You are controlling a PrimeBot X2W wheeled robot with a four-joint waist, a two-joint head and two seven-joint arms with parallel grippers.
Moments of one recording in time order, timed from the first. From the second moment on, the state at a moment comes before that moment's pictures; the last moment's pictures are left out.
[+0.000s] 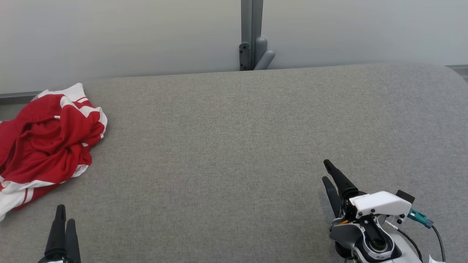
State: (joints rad) left arm 0.11 0.03 0.25 0.11 -1.64 -0.13 0.08; right arm -0.20 -0.04 0.17 0.41 1.65 0.13 0.04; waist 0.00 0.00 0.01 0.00
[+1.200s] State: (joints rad) left arm 0.04 0.04 0.10 0.09 -0.94 -0.10 -0.07; right arm -0.12 -0.05 0.11 0.24 0.91 0.13 -0.09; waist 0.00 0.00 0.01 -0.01
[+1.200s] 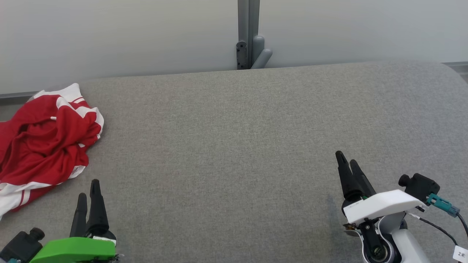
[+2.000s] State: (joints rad) left arm 0.01 0.04 -0.02 0.07 -0.57 -0.07 -0.14; right arm -0.09 -0.05 0.11 0.15 0.58 0.13 -0.15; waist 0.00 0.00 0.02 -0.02
